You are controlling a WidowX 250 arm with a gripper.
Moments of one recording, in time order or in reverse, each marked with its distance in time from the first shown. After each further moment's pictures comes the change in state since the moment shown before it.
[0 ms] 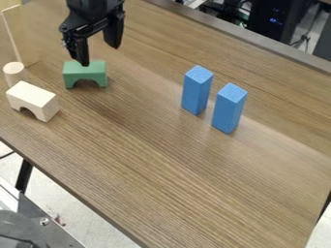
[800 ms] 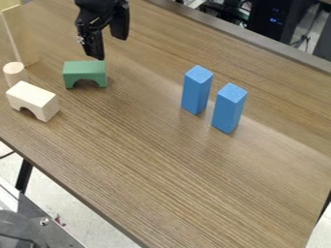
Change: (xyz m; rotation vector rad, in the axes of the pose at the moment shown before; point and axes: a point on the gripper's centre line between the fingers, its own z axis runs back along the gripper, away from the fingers) arm 0.003 -0.023 -0.007 0.003 0.088 0.225
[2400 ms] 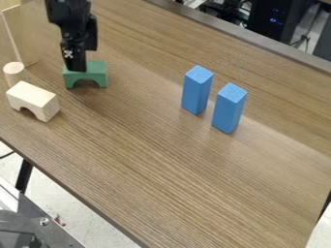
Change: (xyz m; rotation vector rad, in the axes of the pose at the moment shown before) arm 0.031 0.028 -0.020 0.098 -0.034 0.381
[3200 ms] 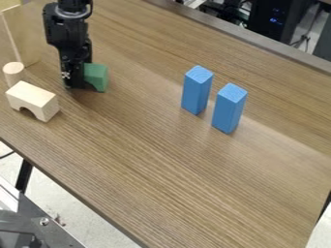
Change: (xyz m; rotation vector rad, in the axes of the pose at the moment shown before) arm 0.003 0.008 -0.026 0.000 -0.032 0.000
